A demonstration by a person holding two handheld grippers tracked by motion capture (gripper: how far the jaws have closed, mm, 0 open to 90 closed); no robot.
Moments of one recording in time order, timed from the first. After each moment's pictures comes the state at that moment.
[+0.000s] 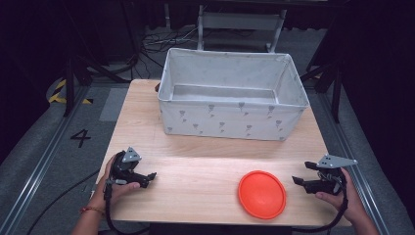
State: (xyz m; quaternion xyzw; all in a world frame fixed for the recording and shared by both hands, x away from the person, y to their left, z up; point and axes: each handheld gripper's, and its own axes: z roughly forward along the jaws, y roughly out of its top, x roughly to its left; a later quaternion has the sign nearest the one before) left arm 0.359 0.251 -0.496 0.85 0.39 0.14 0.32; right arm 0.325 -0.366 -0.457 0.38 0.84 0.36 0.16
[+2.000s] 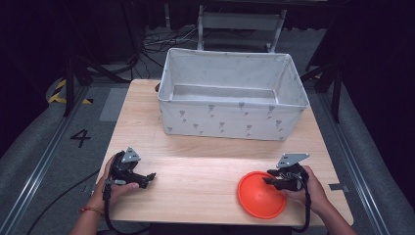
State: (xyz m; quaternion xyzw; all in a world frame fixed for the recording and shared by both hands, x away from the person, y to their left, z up) left arm 0.358 0.253 -0.496 0.85 0.39 0.13 0.32; right arm 0.342 -0.274 -0.469 0.31 0.89 0.31 0.09
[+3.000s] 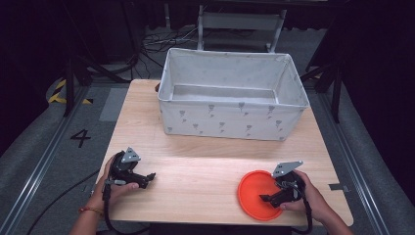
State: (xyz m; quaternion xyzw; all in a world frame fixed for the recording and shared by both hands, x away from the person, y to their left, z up) left arm 0.358 0.253 -0.496 0.85 0.39 0.13 0.32; right arm 0.324 -0.264 -0.477 0.31 0.91 0.28 0.06
